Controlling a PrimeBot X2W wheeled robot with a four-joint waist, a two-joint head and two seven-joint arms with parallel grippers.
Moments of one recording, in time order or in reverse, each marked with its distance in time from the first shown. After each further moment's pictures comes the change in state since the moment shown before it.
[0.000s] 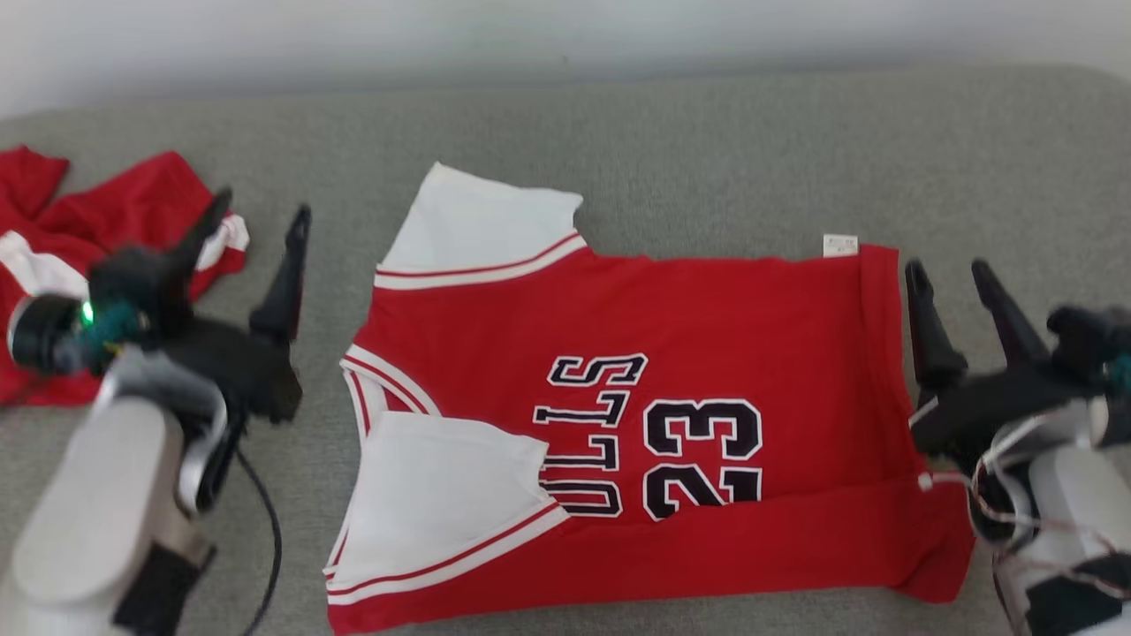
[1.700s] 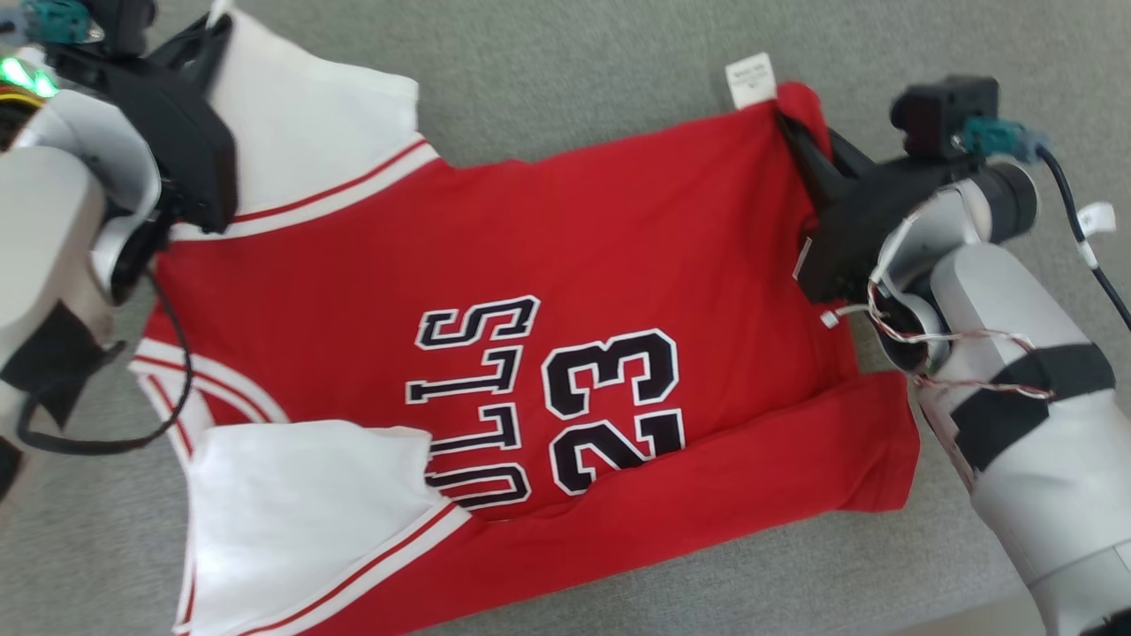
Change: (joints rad) left arm -0.696 0.167 -0.700 0.450 -0.490 0.000 0.133; right arm -0.519 0.003 0.393 0.268 0.150 0.000 0.198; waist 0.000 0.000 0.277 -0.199
